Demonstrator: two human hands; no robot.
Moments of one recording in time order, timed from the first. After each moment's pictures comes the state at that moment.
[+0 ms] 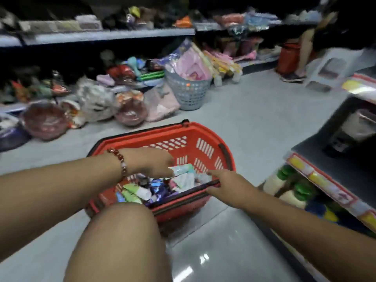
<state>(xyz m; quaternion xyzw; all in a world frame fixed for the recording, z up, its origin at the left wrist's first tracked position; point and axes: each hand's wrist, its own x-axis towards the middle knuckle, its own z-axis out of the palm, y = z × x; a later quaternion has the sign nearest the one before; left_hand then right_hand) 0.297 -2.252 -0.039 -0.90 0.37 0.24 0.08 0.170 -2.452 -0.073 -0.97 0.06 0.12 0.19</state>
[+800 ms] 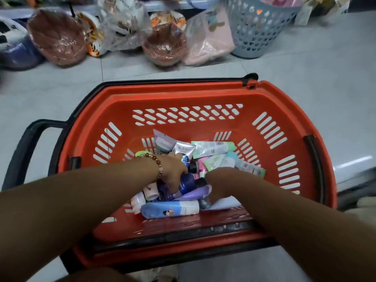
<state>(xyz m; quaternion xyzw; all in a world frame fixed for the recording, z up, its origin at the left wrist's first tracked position) 0.408 -2.245 -0.286 -0.85 0.31 0.42 0.07 0.364 -2.412 -0.278 -0.88 -0.17 0.44 -0.04</state>
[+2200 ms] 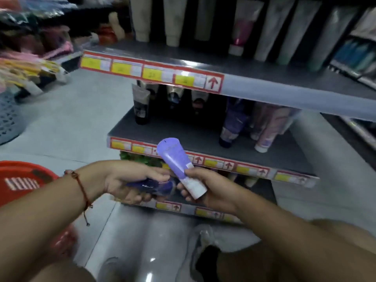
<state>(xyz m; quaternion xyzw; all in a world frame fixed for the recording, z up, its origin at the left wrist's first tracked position) 0.107 -2.560 -0.033 -0.57 0.34 0.73 -0.17 -0.103 -2.622 -0.052 -0.45 0.39 -0.09 0.80</state>
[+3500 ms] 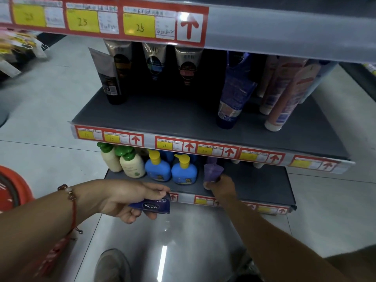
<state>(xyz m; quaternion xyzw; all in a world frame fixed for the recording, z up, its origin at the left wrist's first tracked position) 0.084 -2.602 -0.115 -0.66 0.27 0.70 -0.07 -0.143 -2.726 -0.260 -0.53 0.68 -0.14 0.49</state>
